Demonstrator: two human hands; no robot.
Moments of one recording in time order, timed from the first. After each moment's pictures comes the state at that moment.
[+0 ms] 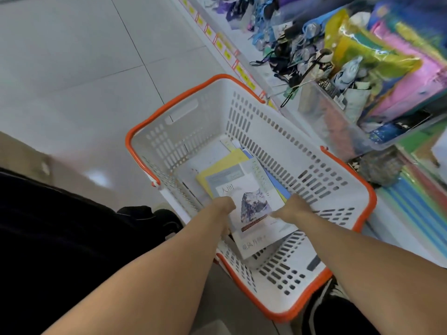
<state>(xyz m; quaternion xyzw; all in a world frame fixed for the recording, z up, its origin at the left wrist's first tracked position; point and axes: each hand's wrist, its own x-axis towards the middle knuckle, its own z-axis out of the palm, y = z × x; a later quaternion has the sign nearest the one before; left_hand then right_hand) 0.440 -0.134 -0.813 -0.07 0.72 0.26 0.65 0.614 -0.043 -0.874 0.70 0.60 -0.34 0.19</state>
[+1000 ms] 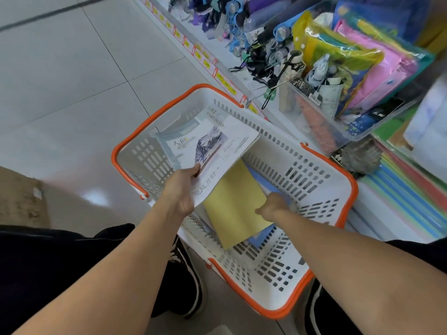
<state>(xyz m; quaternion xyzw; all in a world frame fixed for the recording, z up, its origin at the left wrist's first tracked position) 0.376 -0.123 -0.771 -0.02 0.59 0.55 0.59 0.590 -0.054 -0.875 0.69 0.58 -0.41 0.14</state>
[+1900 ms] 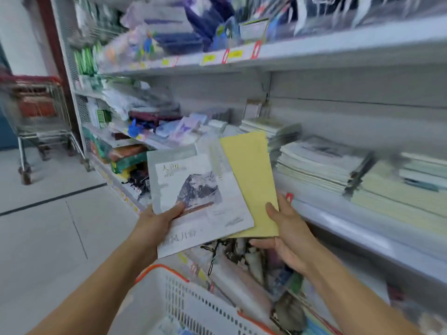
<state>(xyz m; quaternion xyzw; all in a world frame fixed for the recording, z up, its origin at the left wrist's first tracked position) 0.414 -0.013 -0.467 0.34 0.51 0.61 0.50 0.684 0.014 -0.468 0.31 0.47 -0.66 -0.49</state>
